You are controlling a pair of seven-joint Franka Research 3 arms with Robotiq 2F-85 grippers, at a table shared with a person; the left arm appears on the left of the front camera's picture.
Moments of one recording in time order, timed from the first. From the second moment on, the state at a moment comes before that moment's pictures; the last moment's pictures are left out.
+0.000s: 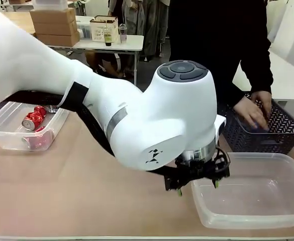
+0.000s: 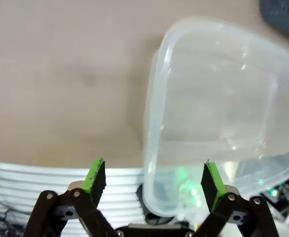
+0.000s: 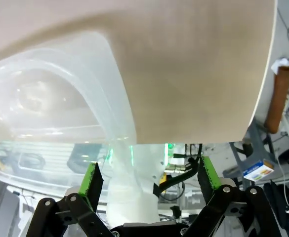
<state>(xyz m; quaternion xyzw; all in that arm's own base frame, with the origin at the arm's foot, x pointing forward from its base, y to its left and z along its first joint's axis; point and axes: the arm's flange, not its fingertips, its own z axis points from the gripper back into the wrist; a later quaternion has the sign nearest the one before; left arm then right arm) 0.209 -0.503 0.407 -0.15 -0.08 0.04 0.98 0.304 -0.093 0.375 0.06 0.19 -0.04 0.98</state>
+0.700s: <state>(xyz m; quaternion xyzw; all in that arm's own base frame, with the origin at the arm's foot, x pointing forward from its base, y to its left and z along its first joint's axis) 0.249 -0.540 0.347 -0.13 -0.03 0.06 0.99 0.312 -0.100 0.335 0.07 0.23 -0.05 0.97</state>
